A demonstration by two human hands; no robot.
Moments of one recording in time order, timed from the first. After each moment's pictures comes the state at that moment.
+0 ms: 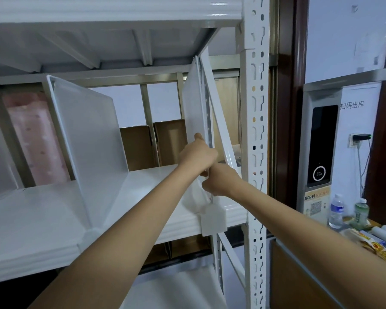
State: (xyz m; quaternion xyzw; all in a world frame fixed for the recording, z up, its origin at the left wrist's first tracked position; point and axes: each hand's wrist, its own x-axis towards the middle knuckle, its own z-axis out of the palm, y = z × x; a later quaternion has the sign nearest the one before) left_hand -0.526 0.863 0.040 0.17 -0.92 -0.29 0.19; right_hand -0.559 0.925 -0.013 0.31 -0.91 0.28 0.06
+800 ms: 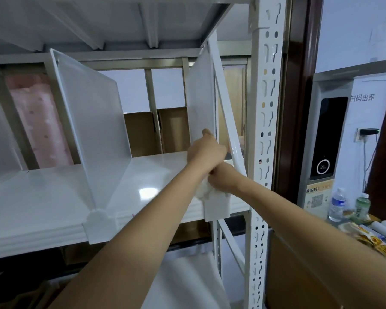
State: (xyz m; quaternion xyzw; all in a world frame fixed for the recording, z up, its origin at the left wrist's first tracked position) left_hand -0.526 0.864 0.016 0.17 -0.92 -0.28 0.21; right_hand -0.574 0.914 -0.045 0.33 -0.89 0.30 0.04
